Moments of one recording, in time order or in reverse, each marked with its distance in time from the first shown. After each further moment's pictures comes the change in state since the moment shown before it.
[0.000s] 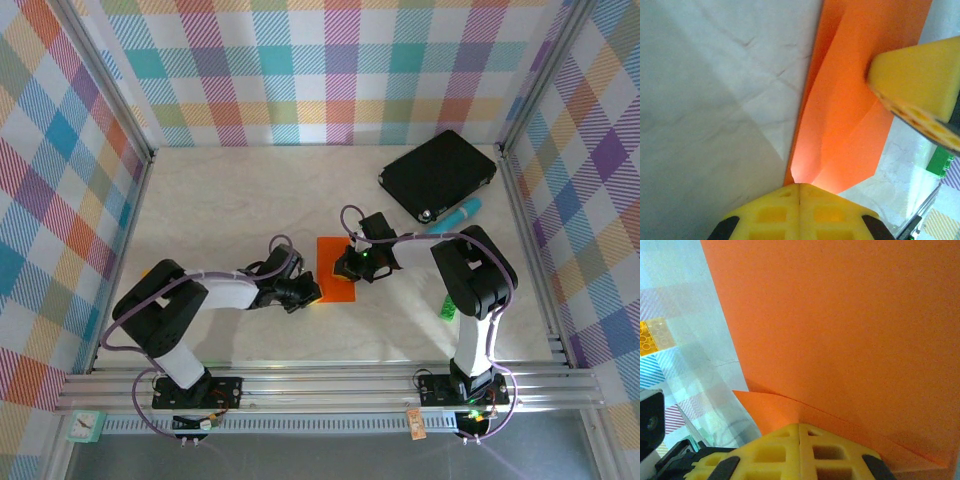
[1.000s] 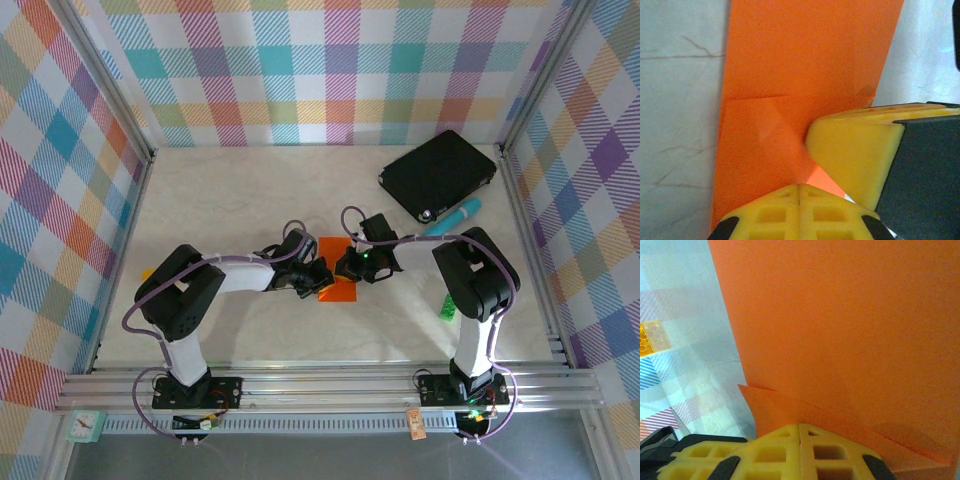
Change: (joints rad) left arm 0.000 0.166 0.234 -0.060 0.029 0.002; right arm 0.015 -0.027 -0.021 0.028 0.026 -0.003
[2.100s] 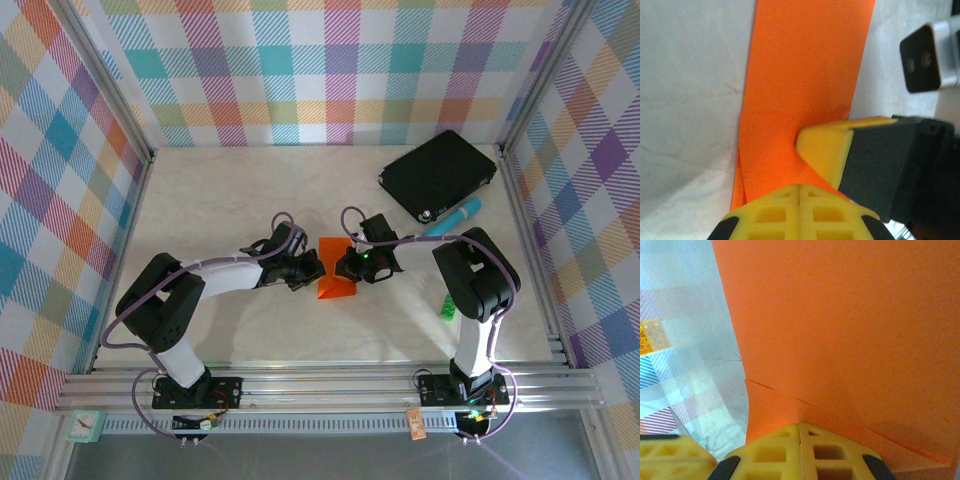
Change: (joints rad) left arm 0.033 -0.123 -0.018 -0.085 -0.056 0.042; right arm 0.000 -0.005 -0.005 0.006 0.003 -0.011
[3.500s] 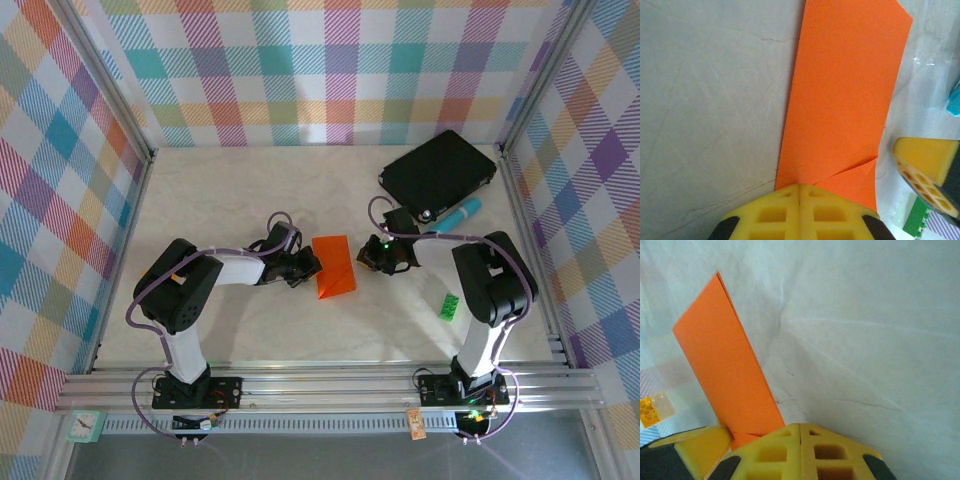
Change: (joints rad) left arm 0.085 0.149 -0.010 0.171 0.024 -0.011; right arm -0.136 -0.095 -0.042 -0.023 0.134 0.086
